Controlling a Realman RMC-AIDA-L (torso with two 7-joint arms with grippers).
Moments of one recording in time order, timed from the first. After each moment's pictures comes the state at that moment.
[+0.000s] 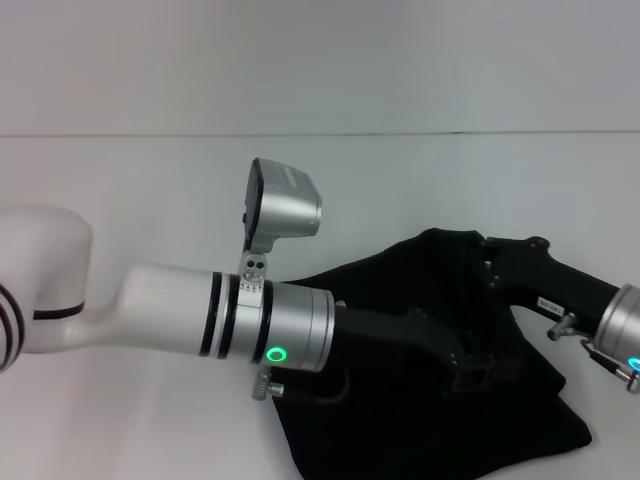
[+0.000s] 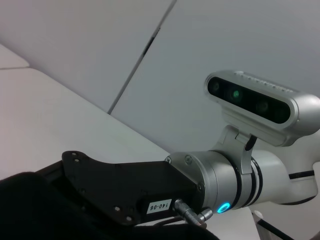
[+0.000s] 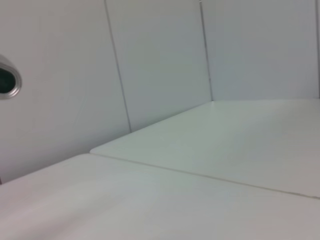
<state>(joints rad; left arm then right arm) -0.91 -2.18 0.94 0.19 1.84 1.36 -1.49 0.59 2.09 -0.41 -0.19 -1.84 -1.22 0.88</state>
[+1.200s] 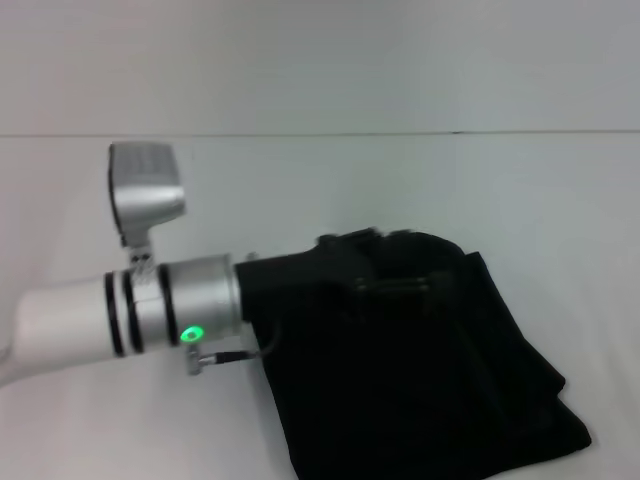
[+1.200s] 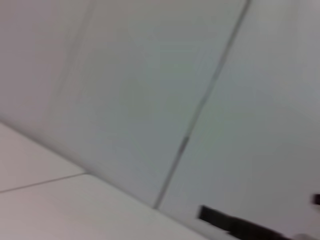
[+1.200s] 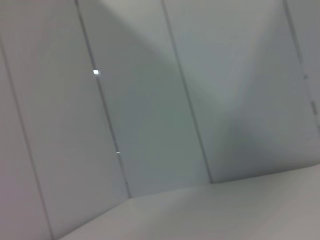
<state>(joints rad) -0.69 -2.17 0.92 0.37 1.63 1.42 -1.35 0.24 2.07 -0.25 -0.31 -1.67 -1.59 0.92</state>
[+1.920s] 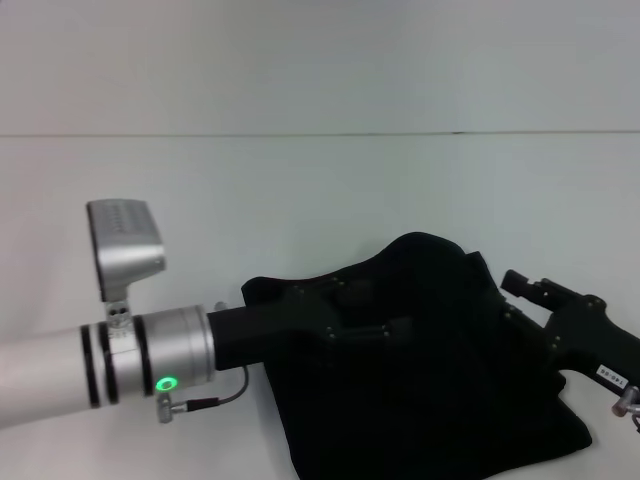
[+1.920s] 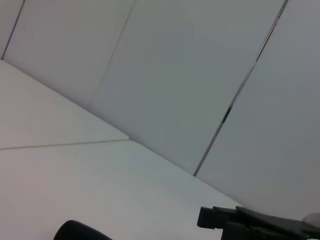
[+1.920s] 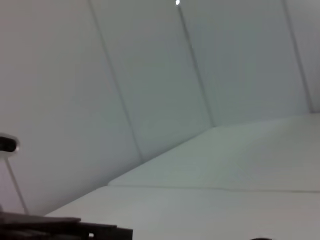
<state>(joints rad) -0.60 -2.16 0.95 0.33 1.64 1.35 -1.30 0.41 2.09 -0.33 -0.19 -1.88 -1.46 0.87</state>
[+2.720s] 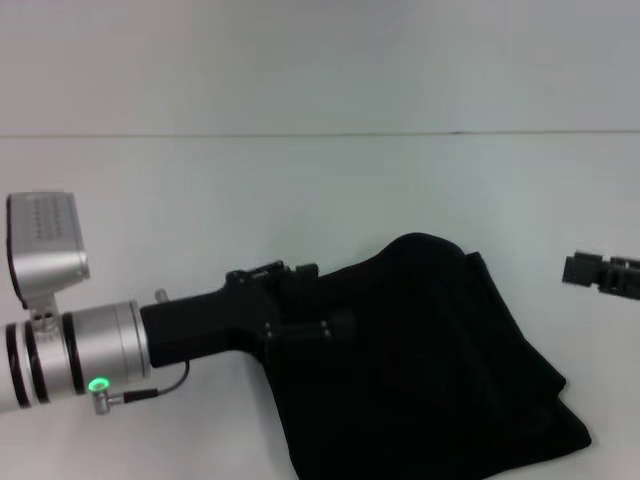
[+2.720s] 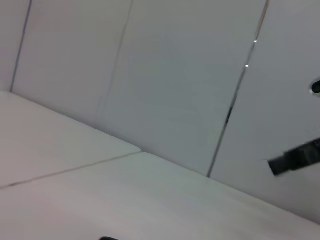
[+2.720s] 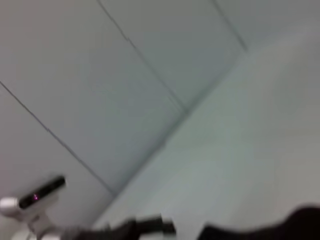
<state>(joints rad) -0.48 -2.13 0.92 0.51 1.68 1.45 -1.26 0.33 2.11 -0.60 -1.11 -1.94 -1.79 2.10</state>
